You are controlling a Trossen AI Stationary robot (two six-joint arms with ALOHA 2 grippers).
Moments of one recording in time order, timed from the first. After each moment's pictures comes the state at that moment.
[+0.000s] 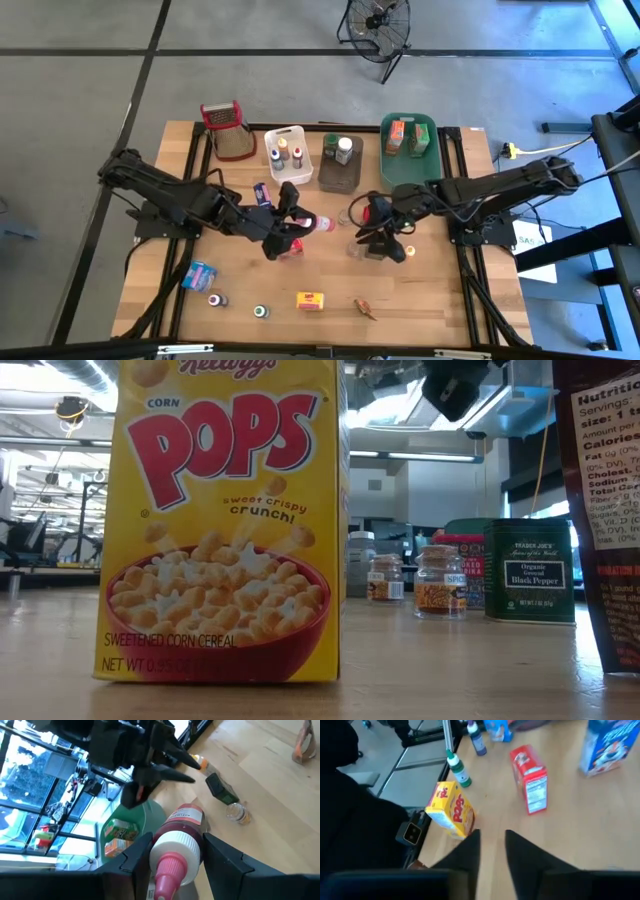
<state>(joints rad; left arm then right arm) -0.38 1.41 1.40 -0.56 -0.53 0.63 0.22 1.24 0.94 -0.28 -0.18 0.29</state>
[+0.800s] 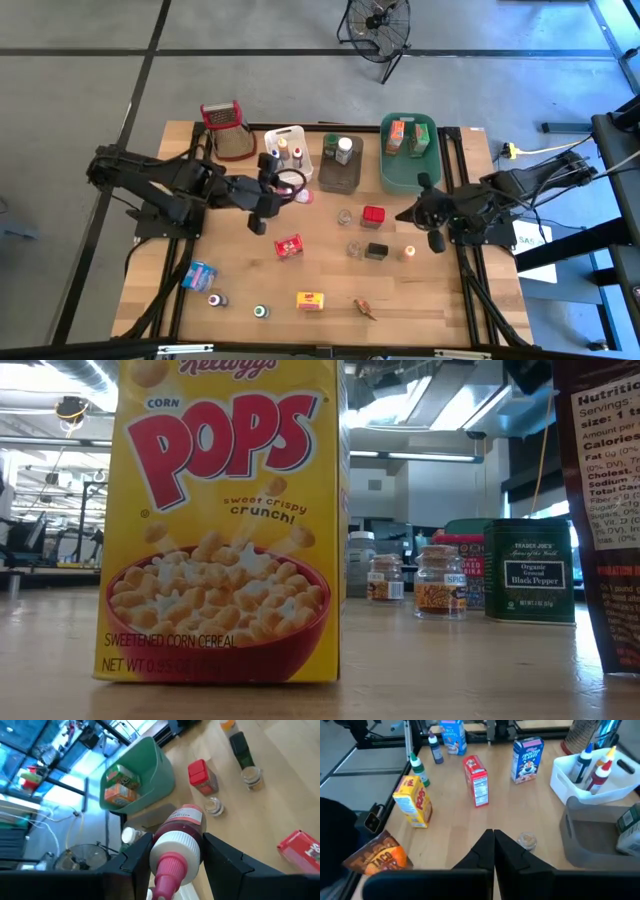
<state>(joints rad) -0.24 1.27 1.40 -0.81 -0.51 0.42 0.41 0.81 0.87 -0.60 0.27 0.26</state>
